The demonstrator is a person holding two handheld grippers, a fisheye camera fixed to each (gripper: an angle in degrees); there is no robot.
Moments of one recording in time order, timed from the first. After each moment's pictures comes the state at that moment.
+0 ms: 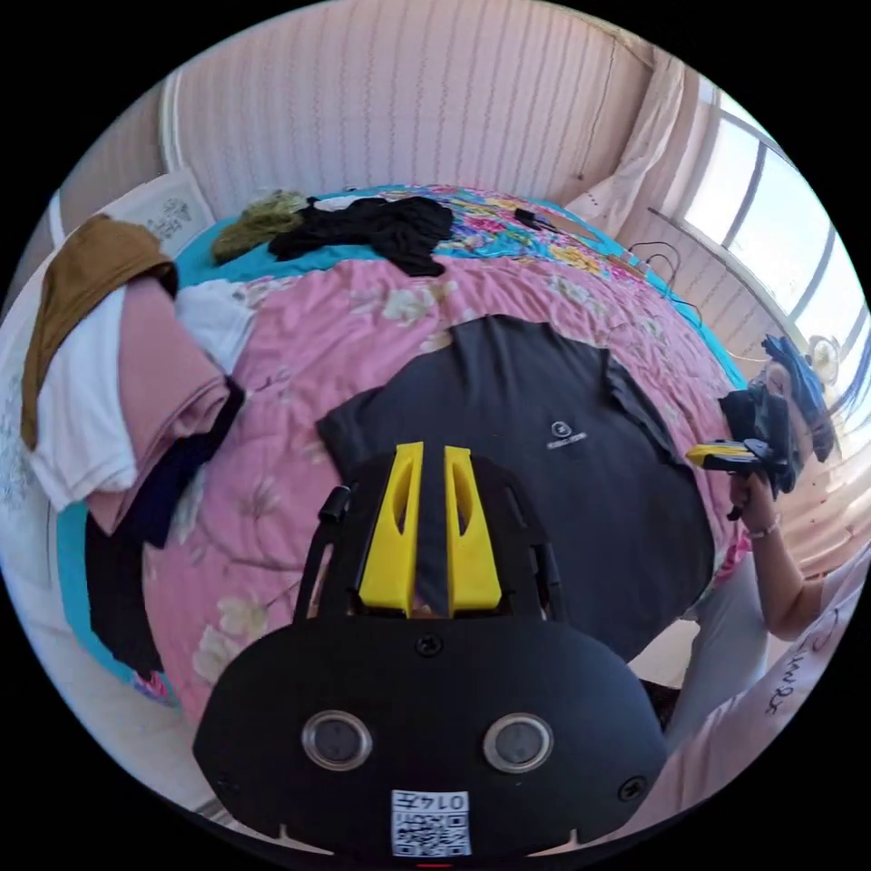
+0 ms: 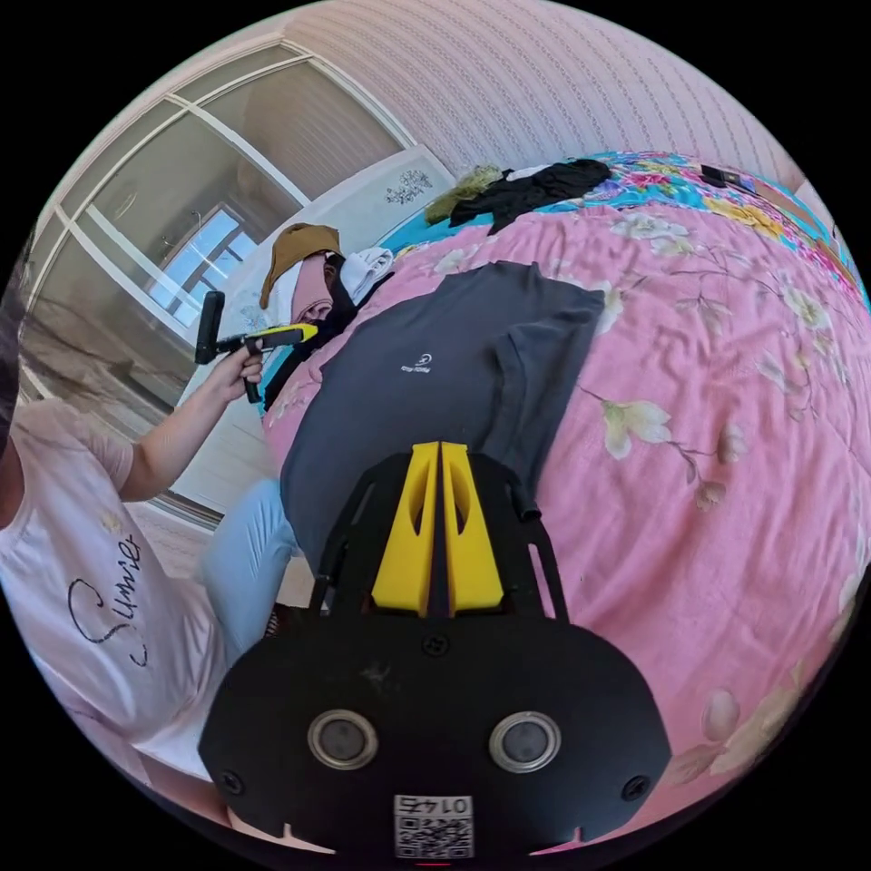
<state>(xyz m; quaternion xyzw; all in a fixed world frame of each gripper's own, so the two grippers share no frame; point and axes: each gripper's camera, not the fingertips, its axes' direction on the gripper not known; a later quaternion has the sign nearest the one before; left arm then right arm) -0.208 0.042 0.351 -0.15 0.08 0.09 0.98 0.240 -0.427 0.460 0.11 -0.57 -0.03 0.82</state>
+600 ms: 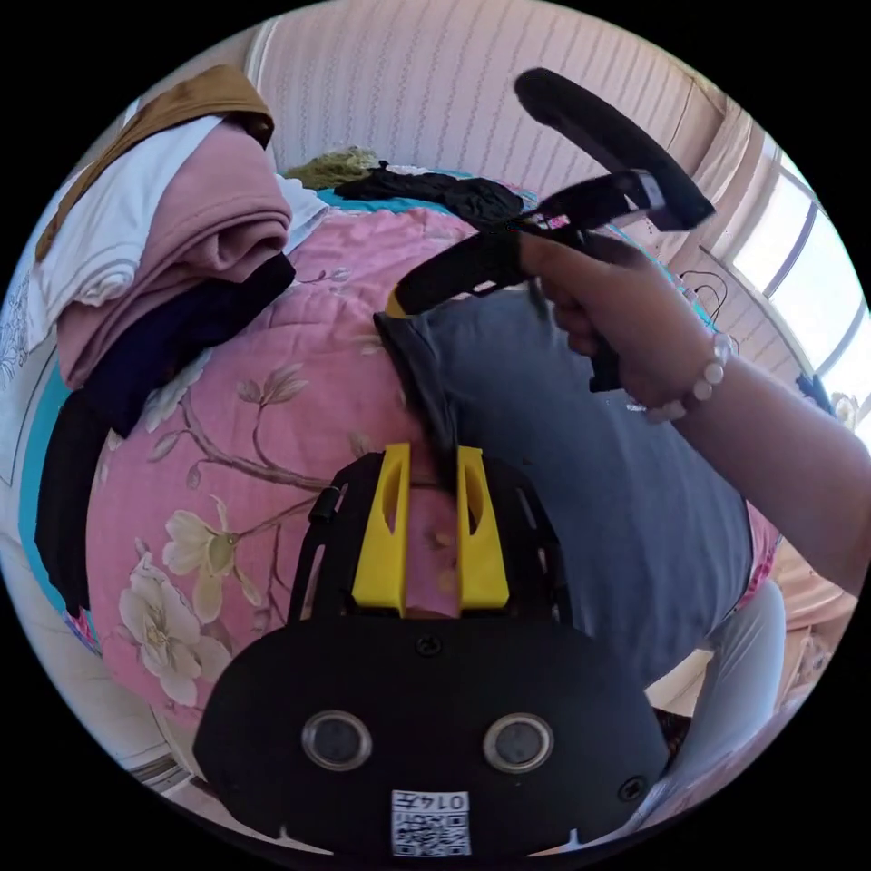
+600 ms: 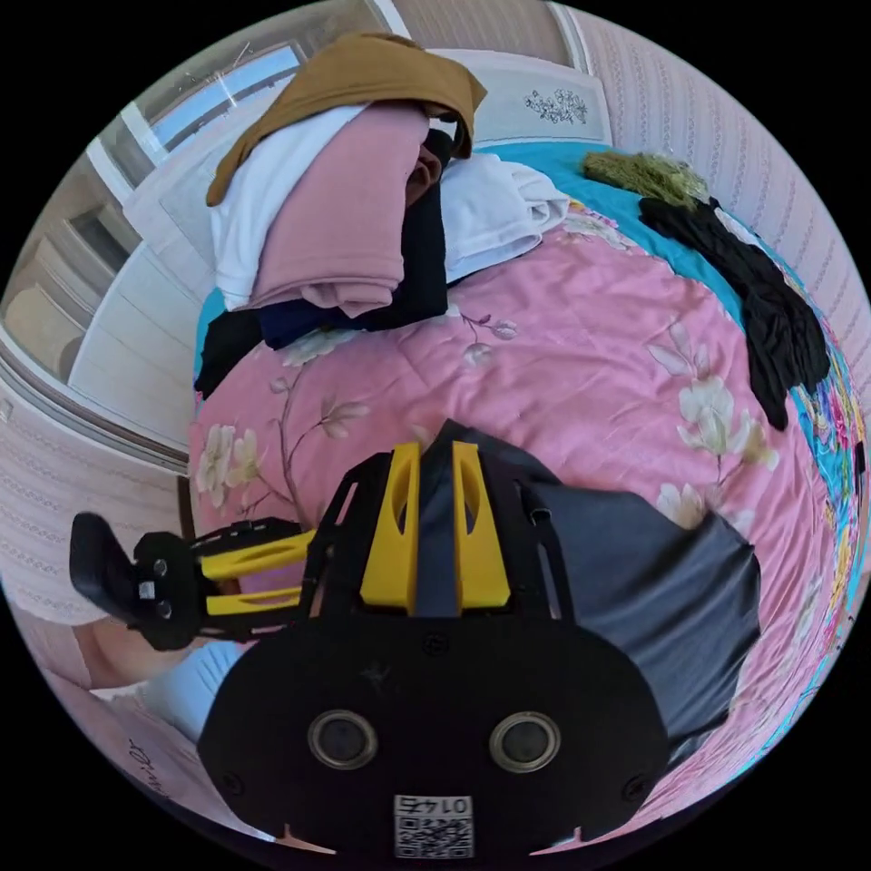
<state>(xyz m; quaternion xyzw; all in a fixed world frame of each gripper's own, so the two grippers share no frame) -0.288 0.110 0.345 -0.15 0.07 0.01 0.99 -0.141 -0.708 0.346 0.08 -0.44 -0.26 0.86</state>
